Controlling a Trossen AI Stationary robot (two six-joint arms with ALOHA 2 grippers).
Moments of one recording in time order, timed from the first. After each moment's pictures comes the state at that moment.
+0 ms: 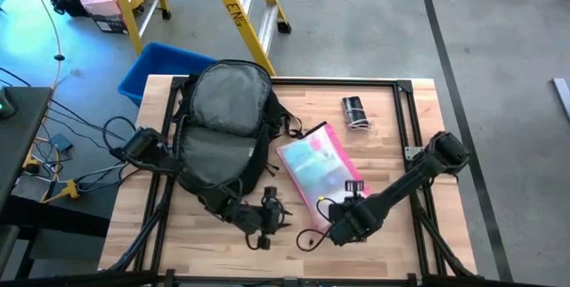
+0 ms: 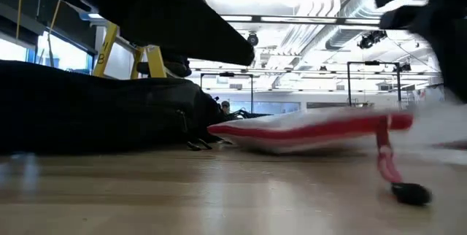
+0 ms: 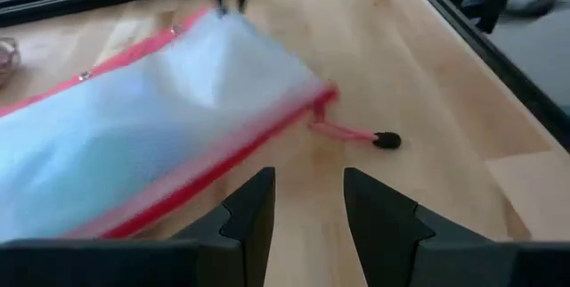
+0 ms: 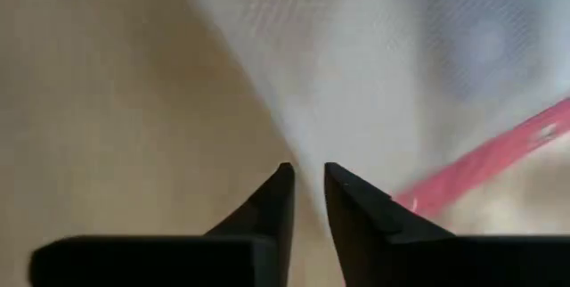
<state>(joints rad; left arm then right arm) -0.54 1.88 0.96 0.40 -0.45 -0.09 0.63 1.86 1.38 -1.21 0.10 0.64</state>
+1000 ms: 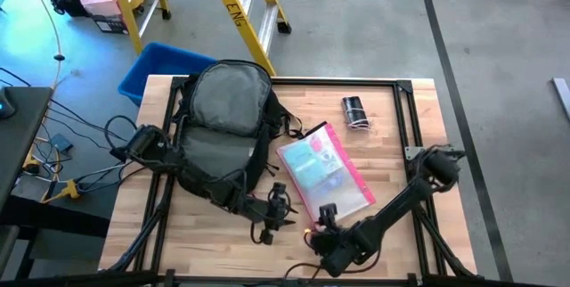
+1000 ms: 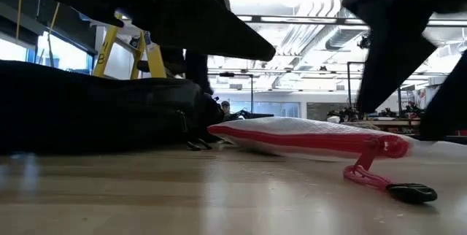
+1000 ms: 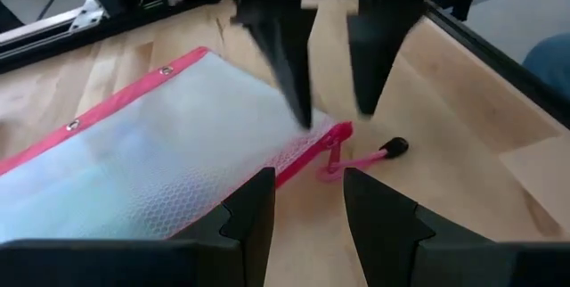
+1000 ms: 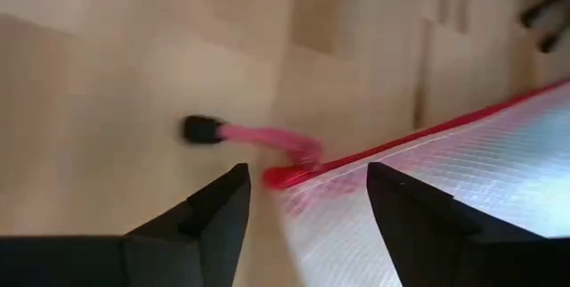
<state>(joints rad) -0.46 1.88 0.97 0.42 -0.30 0.09 0.74 2.06 1.40 -0.69 0.54 0.43</state>
